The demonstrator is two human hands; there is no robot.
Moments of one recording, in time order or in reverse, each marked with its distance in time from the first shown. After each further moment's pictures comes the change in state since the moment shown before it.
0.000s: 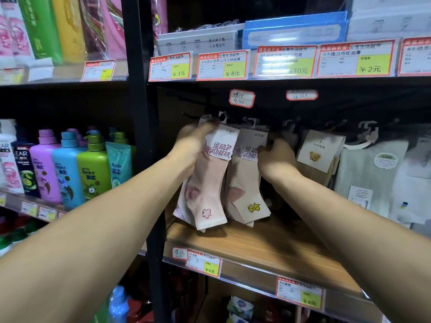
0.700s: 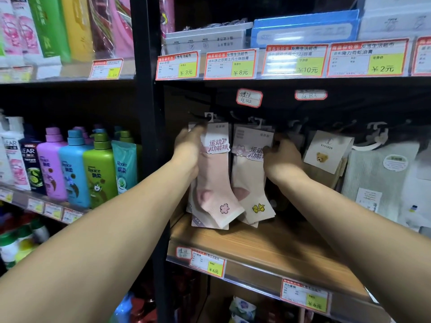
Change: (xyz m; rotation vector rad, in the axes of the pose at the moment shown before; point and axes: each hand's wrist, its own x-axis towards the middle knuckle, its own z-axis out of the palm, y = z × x) left_hand 0.013 -0.014 -0.010 -0.076 0.141 -0.069; right_hand 0.002 0.003 0.003 0.000 0.020 -0.021
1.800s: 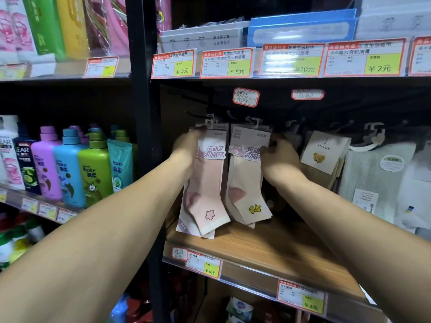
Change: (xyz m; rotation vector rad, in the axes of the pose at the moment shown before) left_hand 0.014 -0.010 -0.001 0.111 -0.072 -0.029; right_hand -0.003 -0.001 -0.002 0.020 -0.030 0.003
